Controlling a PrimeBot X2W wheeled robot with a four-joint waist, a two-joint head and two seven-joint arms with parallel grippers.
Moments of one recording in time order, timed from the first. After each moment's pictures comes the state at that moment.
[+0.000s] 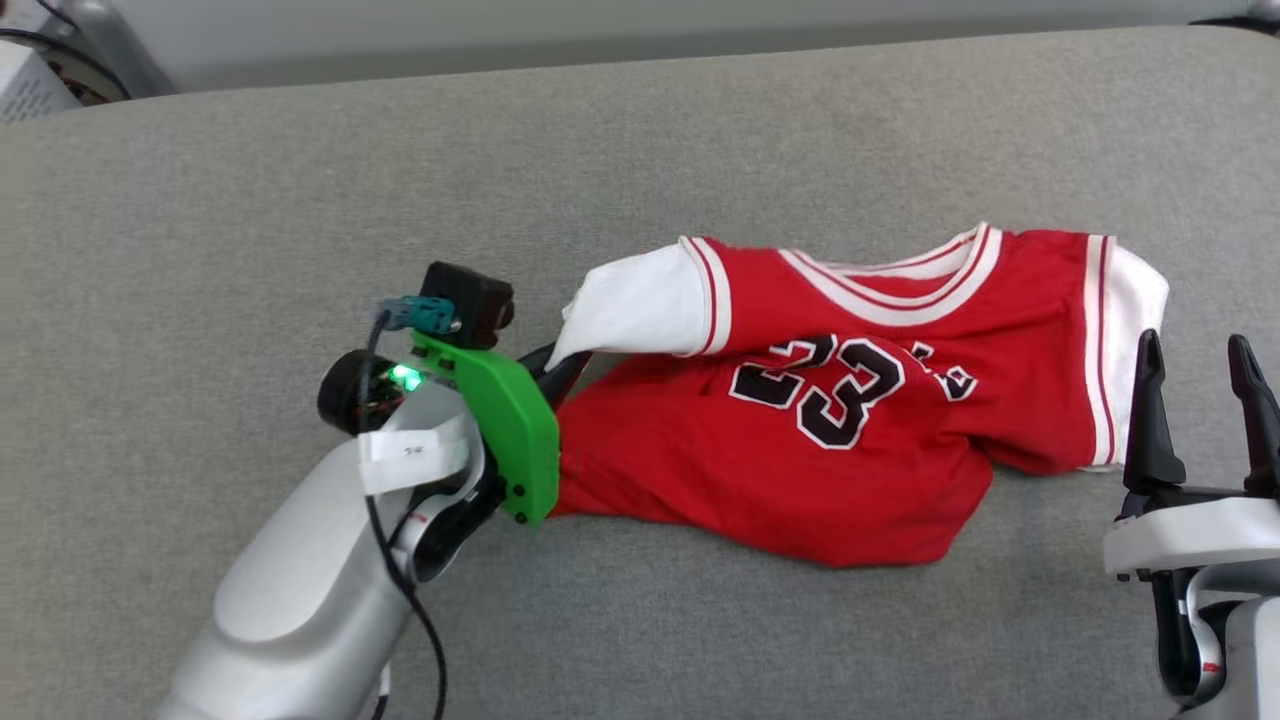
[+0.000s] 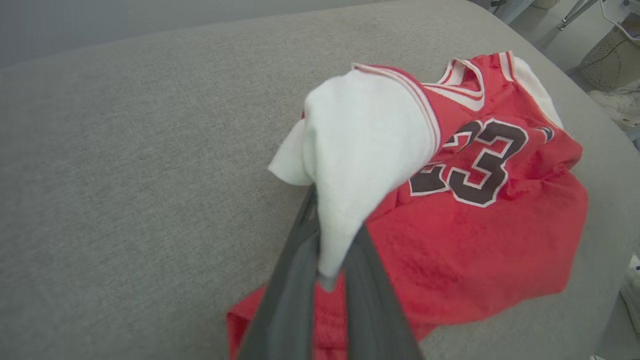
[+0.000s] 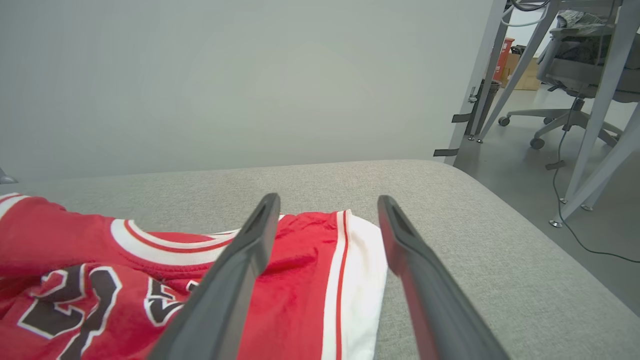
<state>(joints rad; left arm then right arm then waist) -0.56 0.31 -0.56 0.28 -0.66 -0.13 0.29 -0.15 -0.05 -0.22 0.07 0.07 0.13 -0.25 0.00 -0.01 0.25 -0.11</state>
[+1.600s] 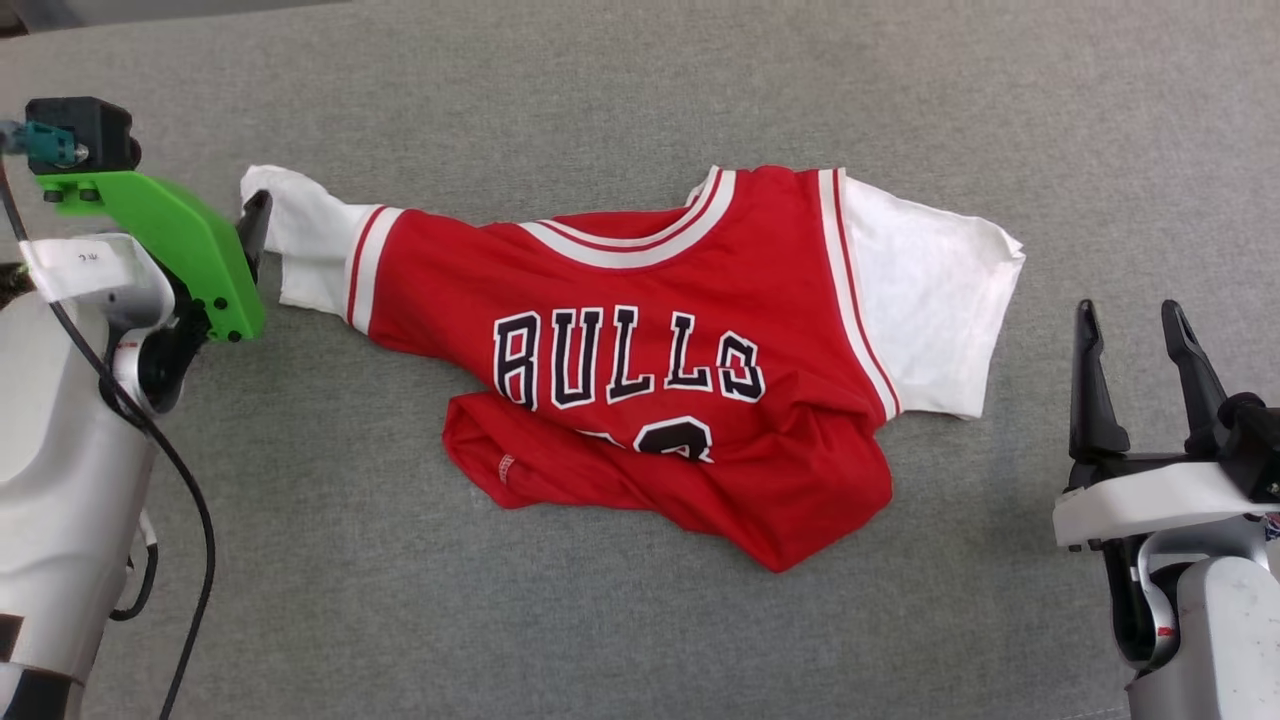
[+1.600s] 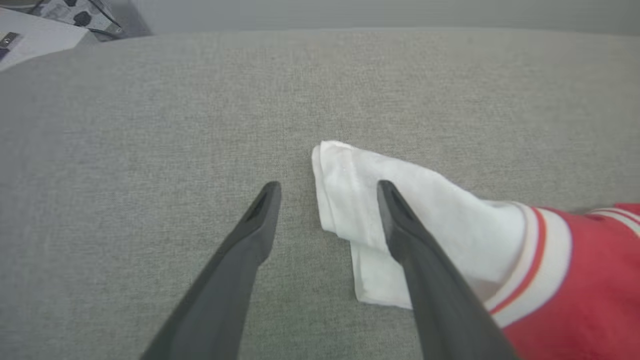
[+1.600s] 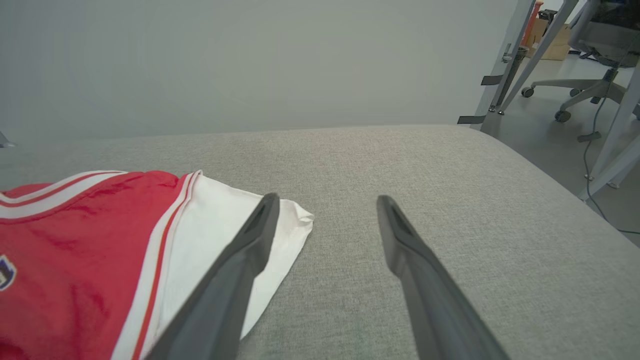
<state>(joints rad) -0.80 0.54 -0.39 0.58 -0.73 -0.01 0.36 -0.21 -0.05 -0.14 0.13 0.09 0.13 -0.26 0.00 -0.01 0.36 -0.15</state>
